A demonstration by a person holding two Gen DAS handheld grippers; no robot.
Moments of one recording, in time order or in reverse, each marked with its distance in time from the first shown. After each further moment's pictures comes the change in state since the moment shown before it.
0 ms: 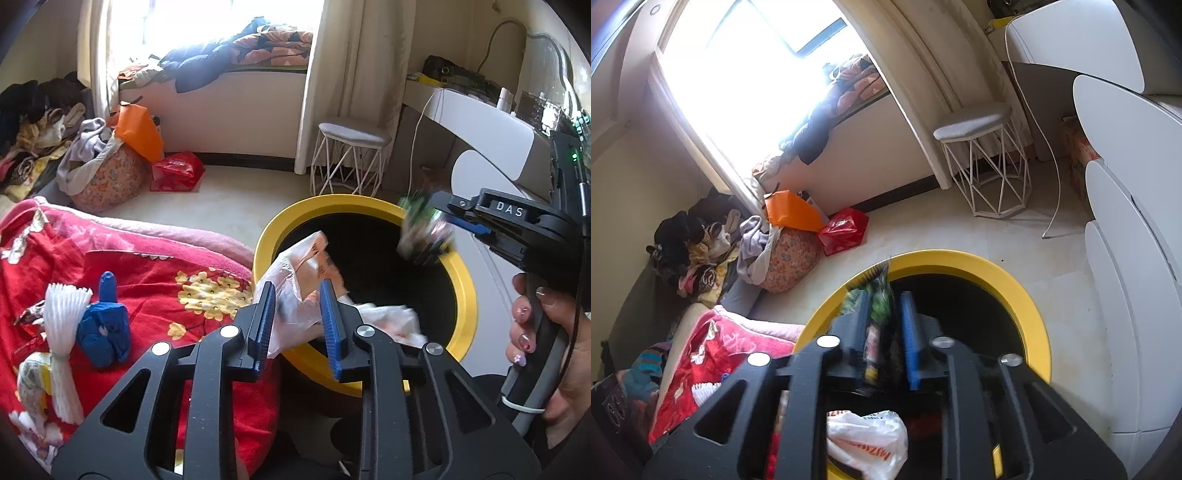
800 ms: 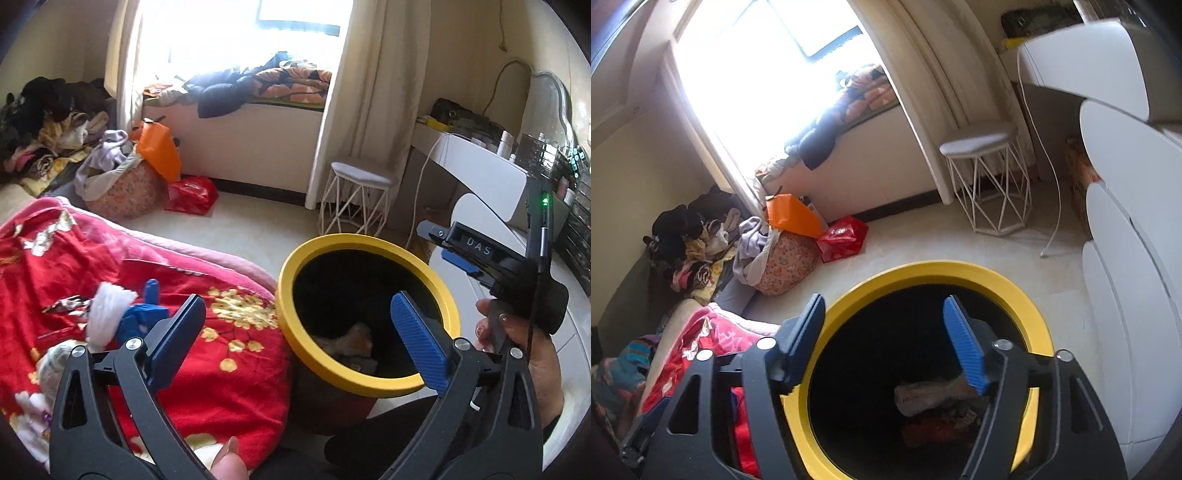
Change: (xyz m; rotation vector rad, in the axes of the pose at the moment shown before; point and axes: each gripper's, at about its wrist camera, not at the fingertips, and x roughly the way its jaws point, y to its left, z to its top) left arm -0.059 0.015 -0.004 -0.074 -0.142 0.030; right arm -0.012 0.018 -0.006 -0.086 -0.077 -0.012
